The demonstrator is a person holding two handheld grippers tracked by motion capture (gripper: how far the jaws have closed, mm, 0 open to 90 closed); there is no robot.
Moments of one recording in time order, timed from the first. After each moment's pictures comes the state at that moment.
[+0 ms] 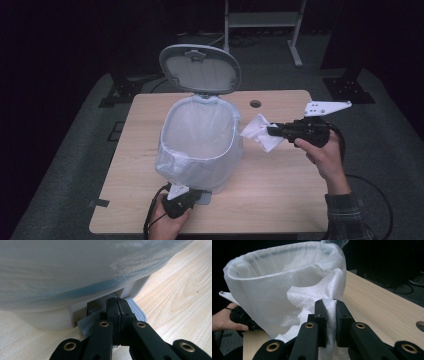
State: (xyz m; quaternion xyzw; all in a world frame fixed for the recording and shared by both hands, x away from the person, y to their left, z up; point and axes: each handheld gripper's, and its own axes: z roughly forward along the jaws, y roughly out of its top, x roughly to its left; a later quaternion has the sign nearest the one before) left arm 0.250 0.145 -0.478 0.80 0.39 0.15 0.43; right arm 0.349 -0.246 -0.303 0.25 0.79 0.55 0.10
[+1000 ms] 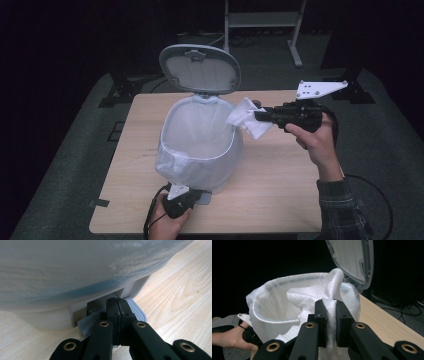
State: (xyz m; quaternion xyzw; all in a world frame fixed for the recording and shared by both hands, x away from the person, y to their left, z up) left arm 0.250 0.144 -0.478 0.80 0.39 0.15 0.43; right arm 0.351 -0.212 -0.249 0.19 0.78 0.58 0.11
